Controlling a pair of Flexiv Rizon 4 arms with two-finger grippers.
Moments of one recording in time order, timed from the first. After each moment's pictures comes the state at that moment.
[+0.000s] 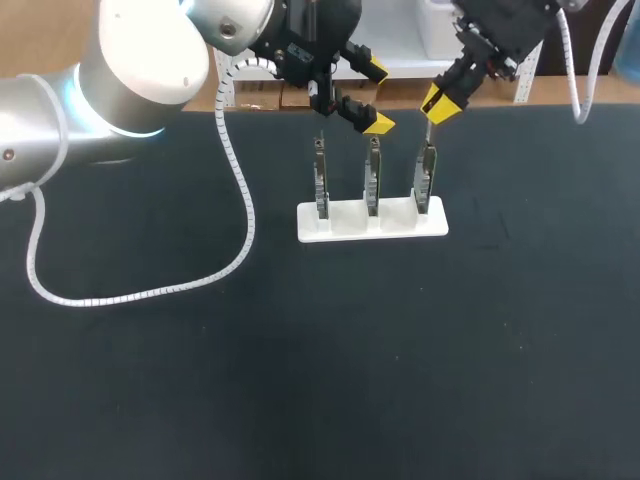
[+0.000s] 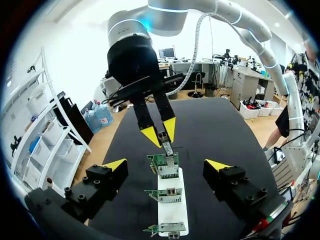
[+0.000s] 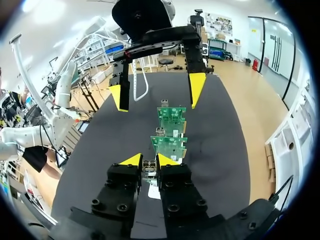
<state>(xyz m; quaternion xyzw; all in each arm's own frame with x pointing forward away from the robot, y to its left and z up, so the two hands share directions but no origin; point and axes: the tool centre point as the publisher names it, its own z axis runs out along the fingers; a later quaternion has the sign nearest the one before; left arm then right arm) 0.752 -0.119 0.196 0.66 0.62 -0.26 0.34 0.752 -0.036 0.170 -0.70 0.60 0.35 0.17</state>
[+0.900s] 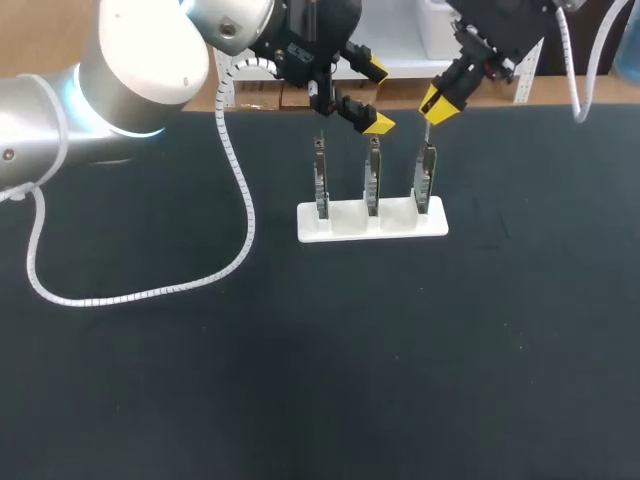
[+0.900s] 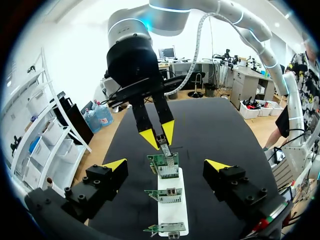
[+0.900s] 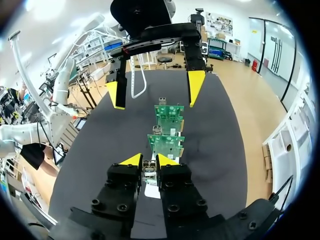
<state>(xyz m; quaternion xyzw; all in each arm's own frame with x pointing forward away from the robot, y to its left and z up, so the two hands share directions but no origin) 0.752 -0.119 0.196 0.66 0.62 -0.26 0.34 0.756 -0.033 0.167 -0.71 0.60 0.33 0.17</state>
